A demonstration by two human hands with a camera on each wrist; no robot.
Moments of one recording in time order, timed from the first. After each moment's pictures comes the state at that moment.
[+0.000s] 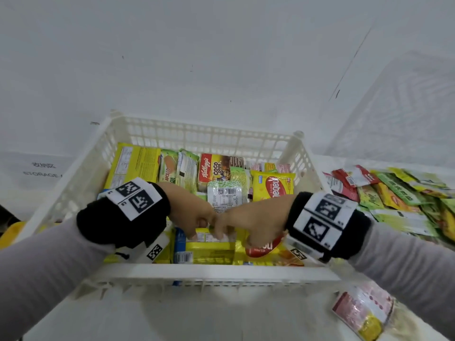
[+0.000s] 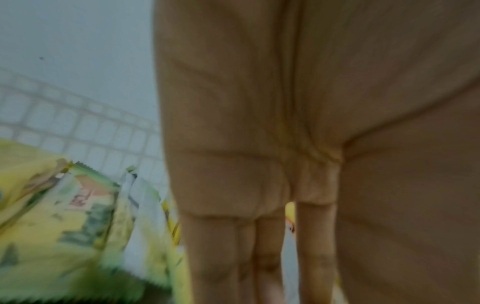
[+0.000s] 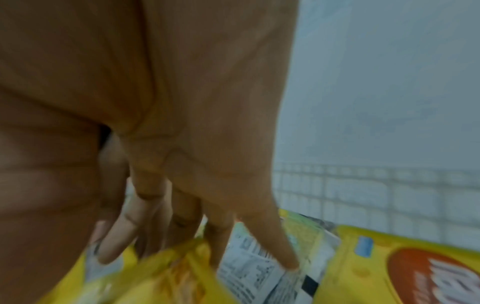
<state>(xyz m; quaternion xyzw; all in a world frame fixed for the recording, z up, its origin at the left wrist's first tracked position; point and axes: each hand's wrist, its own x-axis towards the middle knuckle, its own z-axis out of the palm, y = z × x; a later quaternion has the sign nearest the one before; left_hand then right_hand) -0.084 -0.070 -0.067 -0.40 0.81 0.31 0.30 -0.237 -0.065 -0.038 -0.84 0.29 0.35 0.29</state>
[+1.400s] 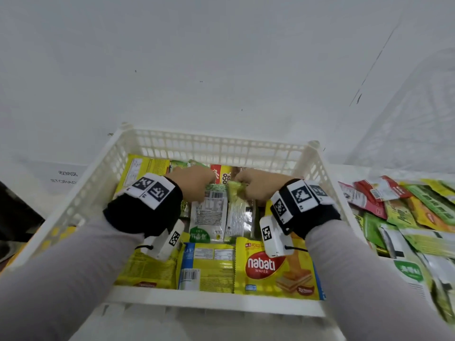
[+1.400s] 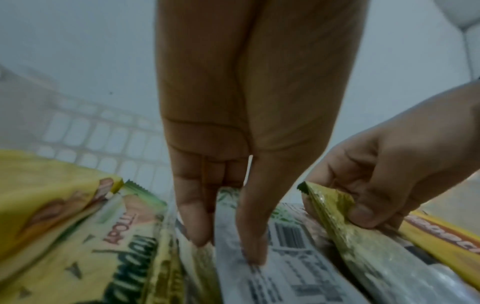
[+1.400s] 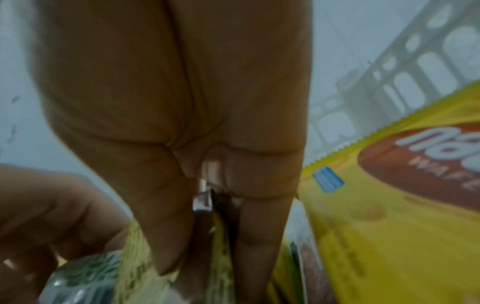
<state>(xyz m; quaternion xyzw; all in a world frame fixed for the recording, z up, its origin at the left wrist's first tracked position) -0.069 -0.122 -0.077 -0.63 0.75 0.15 0.09 -0.232 -0.152 -0.061 -0.82 0.48 0.08 0.30</state>
